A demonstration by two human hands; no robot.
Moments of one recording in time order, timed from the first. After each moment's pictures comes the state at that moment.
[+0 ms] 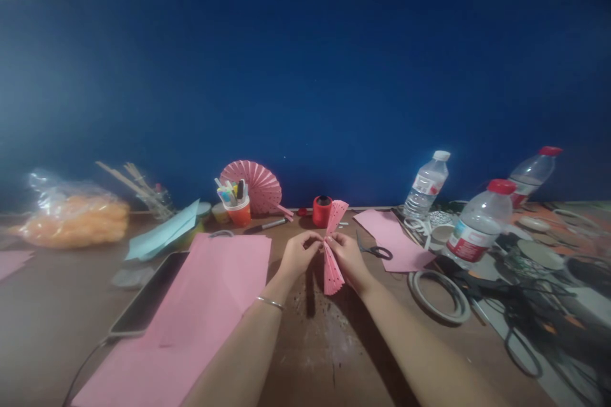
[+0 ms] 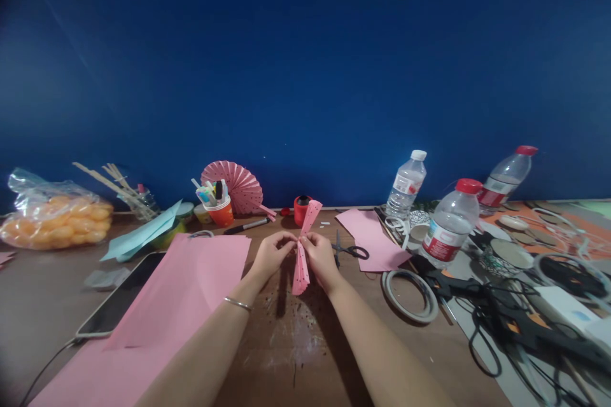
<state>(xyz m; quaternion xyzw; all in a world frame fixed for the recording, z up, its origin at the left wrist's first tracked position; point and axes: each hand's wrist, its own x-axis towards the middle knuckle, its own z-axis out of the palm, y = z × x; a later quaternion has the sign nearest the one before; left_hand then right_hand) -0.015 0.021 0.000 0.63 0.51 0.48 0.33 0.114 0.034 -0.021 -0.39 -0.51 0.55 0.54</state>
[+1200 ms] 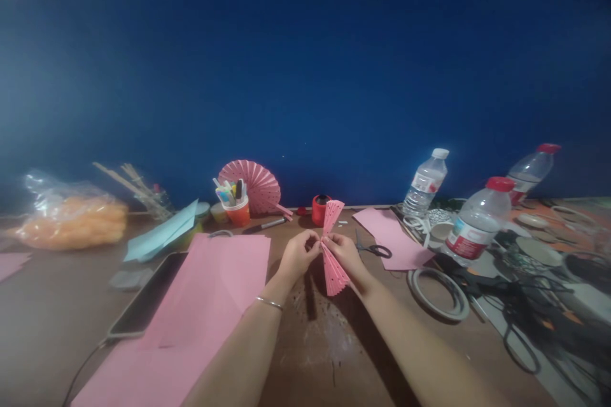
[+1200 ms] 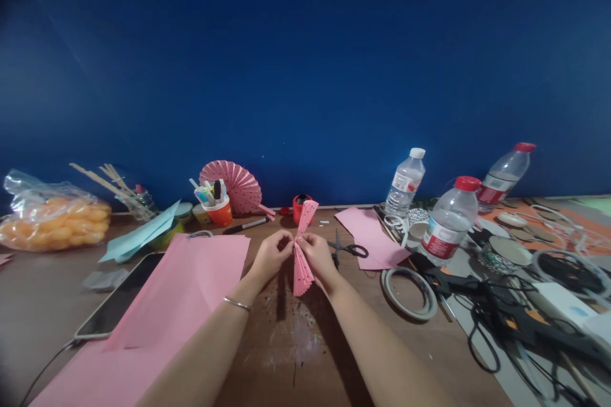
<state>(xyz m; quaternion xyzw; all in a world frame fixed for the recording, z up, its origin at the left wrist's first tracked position) -0.018 0.016 0.005 0.69 0.51 0.45 0.25 0.113 0.031 -0.004 -0.40 -0.50 0.57 0.52</state>
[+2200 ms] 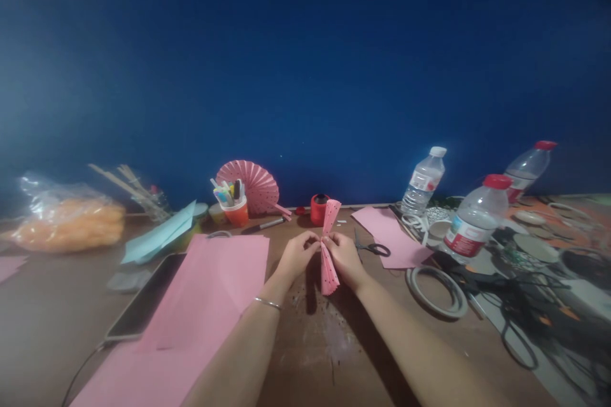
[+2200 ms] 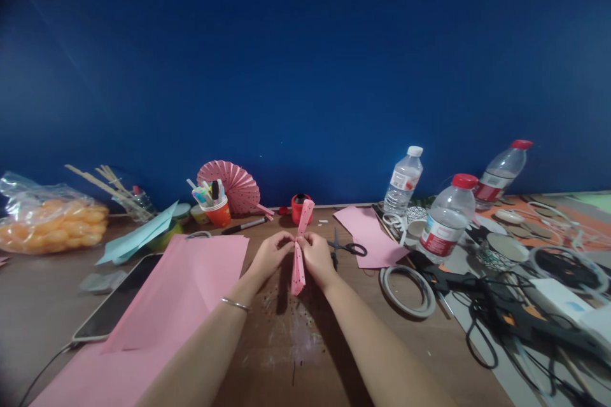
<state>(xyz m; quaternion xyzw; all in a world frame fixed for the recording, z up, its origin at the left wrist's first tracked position) -0.020 0.022 -0.002 0.69 0.52 0.41 0.29 0.116 0.031 -0.011 -0.47 -0.59 0.43 0.50</state>
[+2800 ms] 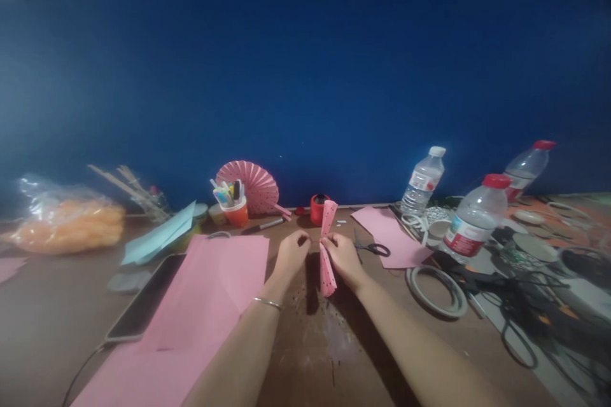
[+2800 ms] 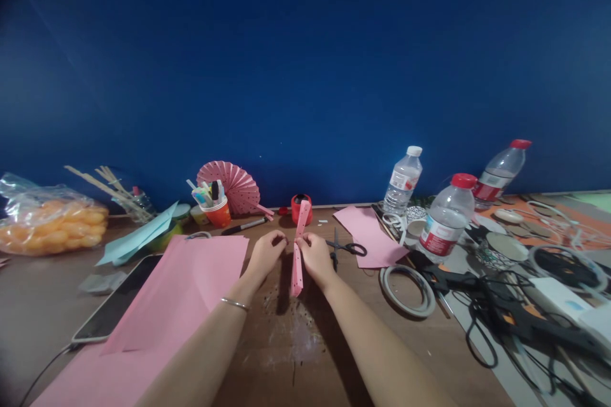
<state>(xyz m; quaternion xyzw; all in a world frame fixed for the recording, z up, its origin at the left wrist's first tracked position) -0.027 0.027 -0.006 0.65 0.61 0.42 0.20 0.117 0.031 -0.009 -0.50 -0.62 0.38 0.46</state>
